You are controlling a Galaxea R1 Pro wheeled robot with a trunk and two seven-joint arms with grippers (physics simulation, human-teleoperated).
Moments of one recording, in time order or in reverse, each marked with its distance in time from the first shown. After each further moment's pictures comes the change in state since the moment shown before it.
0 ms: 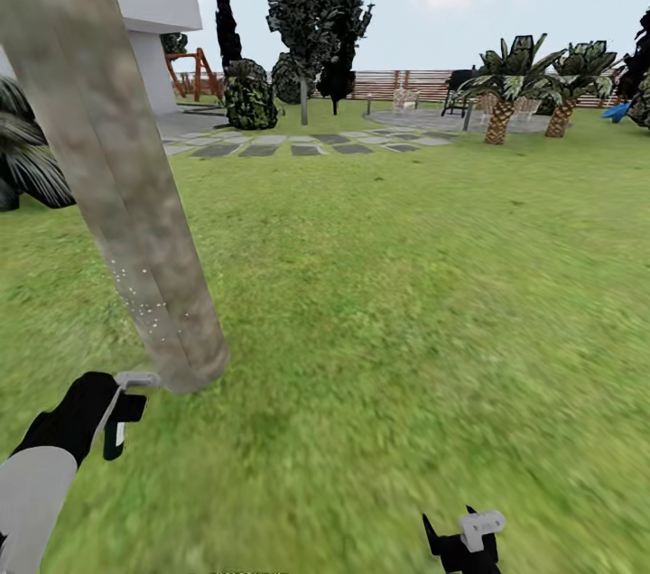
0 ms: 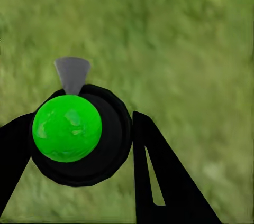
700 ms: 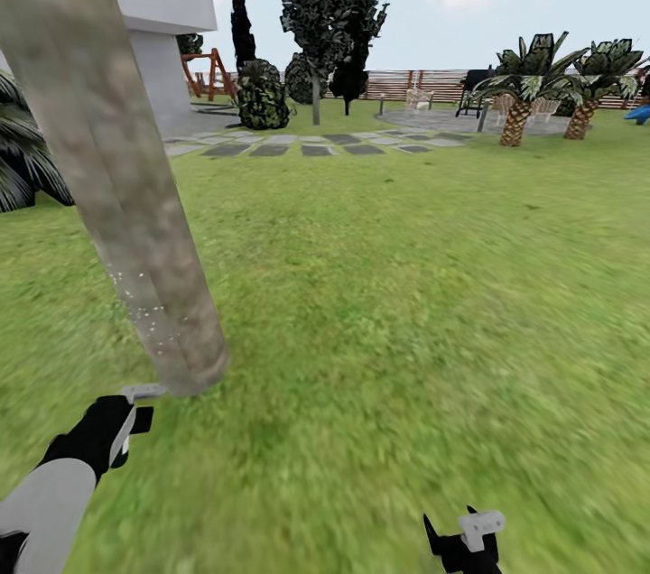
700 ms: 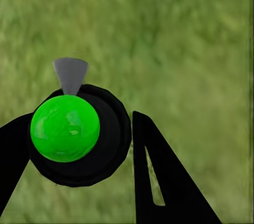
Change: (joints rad) left arm 0.017 -0.068 0.090 0.125 0.073 -0.210 0.240; right arm 0.000 -0.002 -0.001 0.000 0.002 0.000 0.000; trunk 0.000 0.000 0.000
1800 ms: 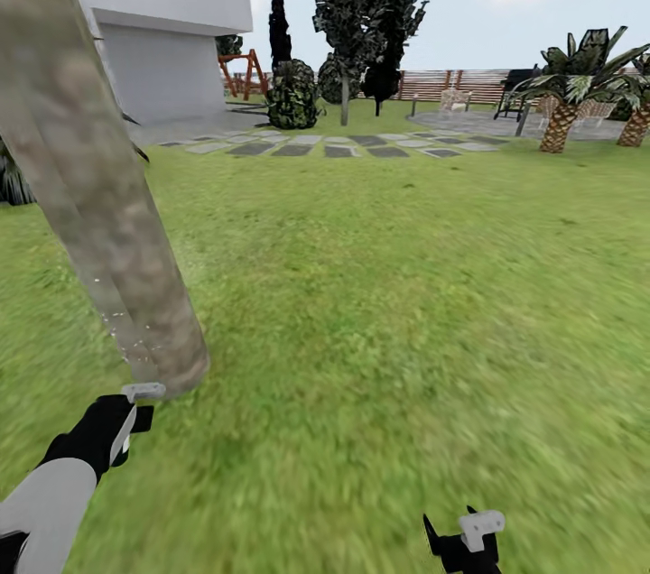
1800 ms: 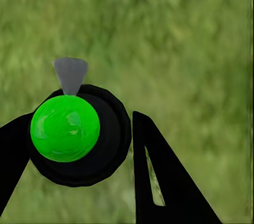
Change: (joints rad) left arm 0.000 -0.002 0.002 -0.006 -0.003 0.000 0.001; right arm 0.000 0.000 0.001 0.000 0.000 0.000 0.000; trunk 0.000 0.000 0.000
